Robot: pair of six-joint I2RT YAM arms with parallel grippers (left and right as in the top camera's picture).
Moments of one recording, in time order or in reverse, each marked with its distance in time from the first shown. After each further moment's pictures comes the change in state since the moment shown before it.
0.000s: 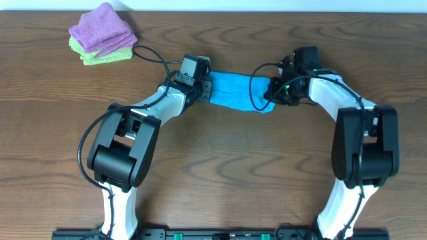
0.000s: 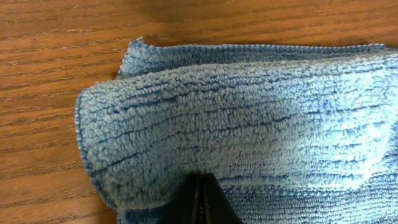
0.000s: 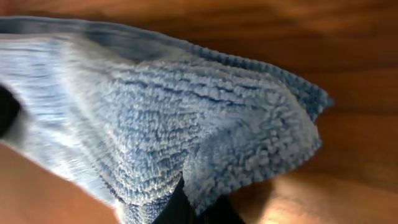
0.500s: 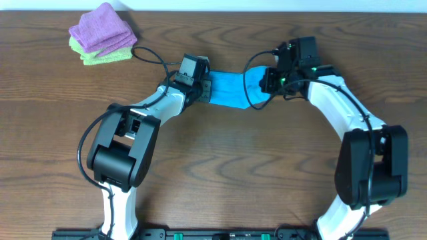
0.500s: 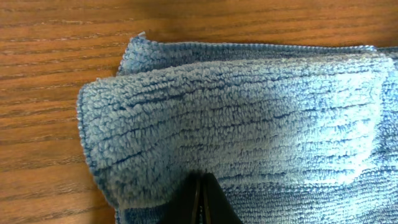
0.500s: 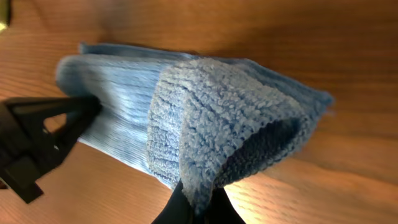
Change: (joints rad) left arm 0.004 0.000 0.000 -0.005 0.022 -0.042; right arm 0.075 -0.135 0.000 0.035 0.043 0.019
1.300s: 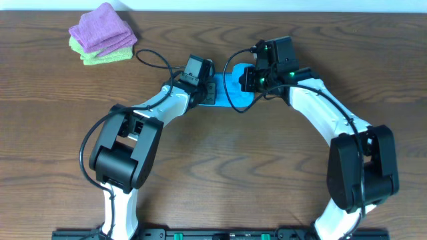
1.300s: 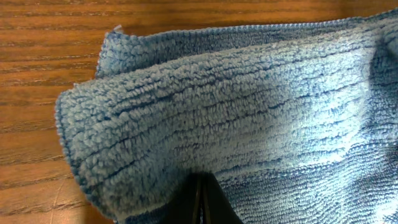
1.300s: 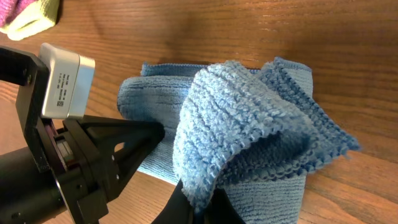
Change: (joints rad) left arm -0.029 0.000 0.025 -0.083 0.036 -0.072; right arm 0.117 0.000 0.000 0.102 0.019 0.063
